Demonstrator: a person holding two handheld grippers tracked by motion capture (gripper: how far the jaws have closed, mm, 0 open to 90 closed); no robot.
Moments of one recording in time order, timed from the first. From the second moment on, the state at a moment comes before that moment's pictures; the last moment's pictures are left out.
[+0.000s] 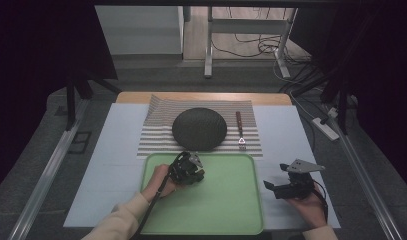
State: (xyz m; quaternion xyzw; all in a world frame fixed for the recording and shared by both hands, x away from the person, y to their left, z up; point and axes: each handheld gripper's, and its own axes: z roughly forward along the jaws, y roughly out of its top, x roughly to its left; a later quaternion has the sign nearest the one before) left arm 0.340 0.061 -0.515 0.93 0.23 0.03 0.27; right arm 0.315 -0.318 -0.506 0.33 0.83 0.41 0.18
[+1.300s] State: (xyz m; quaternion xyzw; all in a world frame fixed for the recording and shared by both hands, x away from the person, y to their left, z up) left arm 0.345 0.177 -0.521 0.88 0.39 0.08 0.27; right arm 0.315 -0.318 -0.506 0.34 0.83 0.41 0.18
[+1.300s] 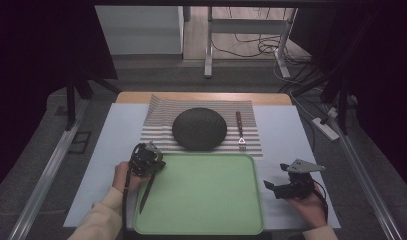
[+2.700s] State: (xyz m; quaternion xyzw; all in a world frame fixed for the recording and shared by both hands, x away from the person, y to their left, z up) left arm 0.267 0.250 -0.512 0.77 0.48 0.15 0.39; right arm 0.311 -0.319 -0.502 0.32 0.82 0.44 0.19
